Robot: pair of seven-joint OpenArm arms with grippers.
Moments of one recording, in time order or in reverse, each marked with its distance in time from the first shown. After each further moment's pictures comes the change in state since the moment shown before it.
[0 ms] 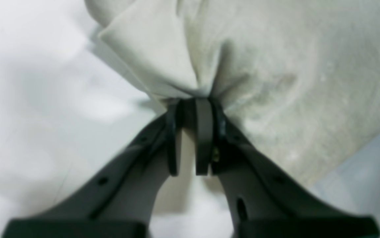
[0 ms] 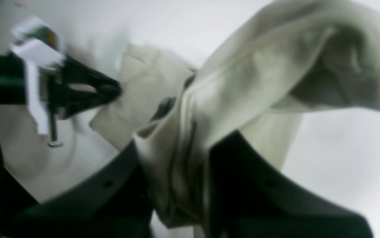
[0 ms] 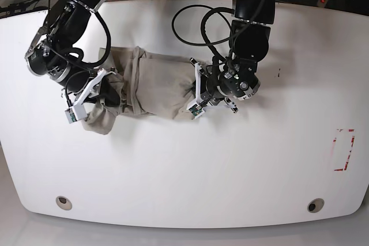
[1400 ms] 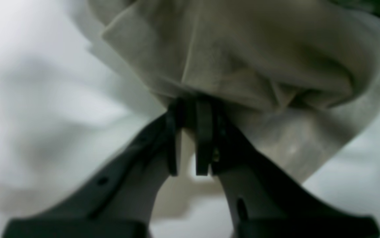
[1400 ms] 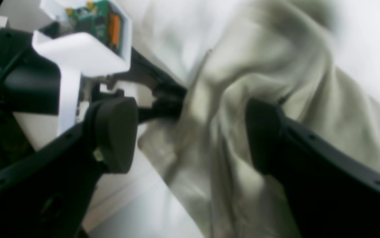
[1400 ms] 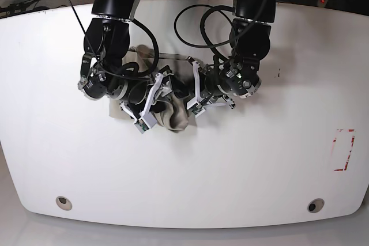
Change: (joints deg) left arm 0.5 -0.2 -0.3 -0.1 -6.7 0.0 0.8; right arm 4.0 -6.6 -21.9 -9.8 -13.7 0.0 5.5
